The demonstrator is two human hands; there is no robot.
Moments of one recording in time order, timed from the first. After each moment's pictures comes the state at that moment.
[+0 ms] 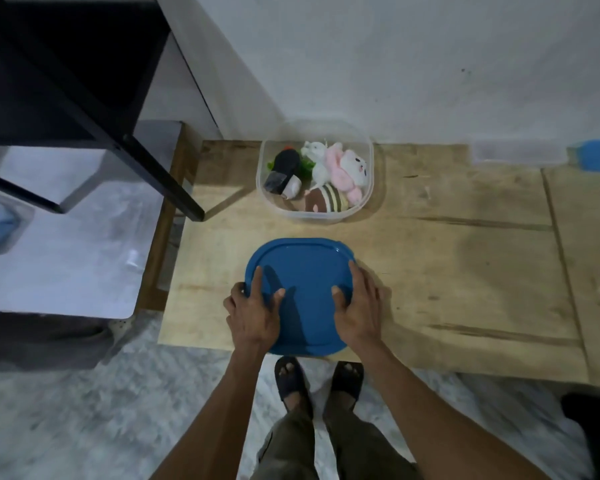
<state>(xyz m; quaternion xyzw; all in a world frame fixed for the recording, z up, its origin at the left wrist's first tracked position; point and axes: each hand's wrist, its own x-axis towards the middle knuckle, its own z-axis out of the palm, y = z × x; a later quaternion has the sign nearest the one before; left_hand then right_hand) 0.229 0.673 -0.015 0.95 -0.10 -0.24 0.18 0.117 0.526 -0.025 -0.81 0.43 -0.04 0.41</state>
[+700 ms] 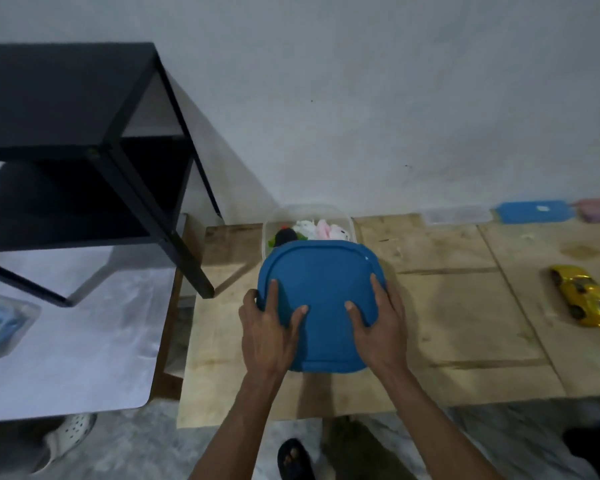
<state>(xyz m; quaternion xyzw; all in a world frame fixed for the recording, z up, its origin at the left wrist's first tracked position) 0.267 0.658 0.089 0.91 -0.27 -0.09 0.29 0.136 0.529 0.083 -0.77 0.46 -0.23 0.38</state>
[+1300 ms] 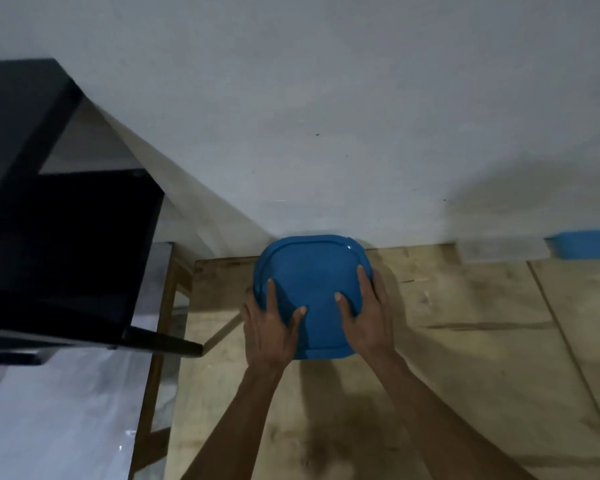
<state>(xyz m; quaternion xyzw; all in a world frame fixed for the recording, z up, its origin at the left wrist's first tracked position) 0.386 0.535 0.041 0.93 -0.22 -0.18 0.22 0.272 0.402 0.031 -0.80 0.45 -0.12 0.37</state>
